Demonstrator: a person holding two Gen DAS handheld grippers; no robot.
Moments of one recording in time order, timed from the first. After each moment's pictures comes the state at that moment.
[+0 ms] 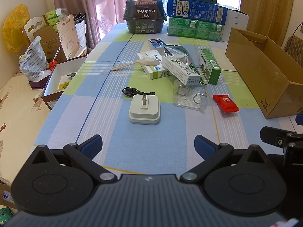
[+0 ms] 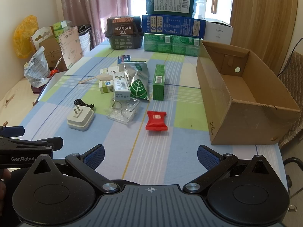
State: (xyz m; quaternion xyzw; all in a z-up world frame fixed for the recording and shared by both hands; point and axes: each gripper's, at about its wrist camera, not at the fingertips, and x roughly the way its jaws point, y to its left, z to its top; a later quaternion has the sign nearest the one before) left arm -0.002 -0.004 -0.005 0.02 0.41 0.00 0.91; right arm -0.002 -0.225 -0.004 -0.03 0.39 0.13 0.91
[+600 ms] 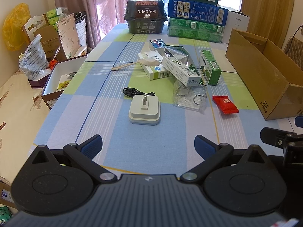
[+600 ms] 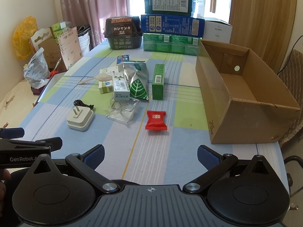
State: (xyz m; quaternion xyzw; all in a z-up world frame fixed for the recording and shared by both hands) left arm -0.002 -0.004 -0.005 0.01 0.41 0.00 0.91; right arm -0.001 -0.227 -0.003 -0.03 0.39 0.12 0.91
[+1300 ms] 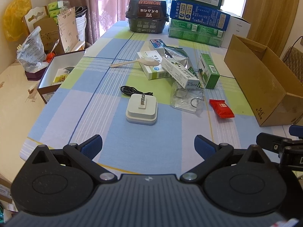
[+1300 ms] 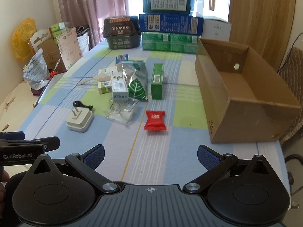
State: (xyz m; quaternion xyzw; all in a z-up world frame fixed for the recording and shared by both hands) left arm -0.001 0.008 0.001 -0.03 0.41 -0.01 0.91; right arm 0.003 -0.230 -0.001 -0.03 0.39 0.12 0.91
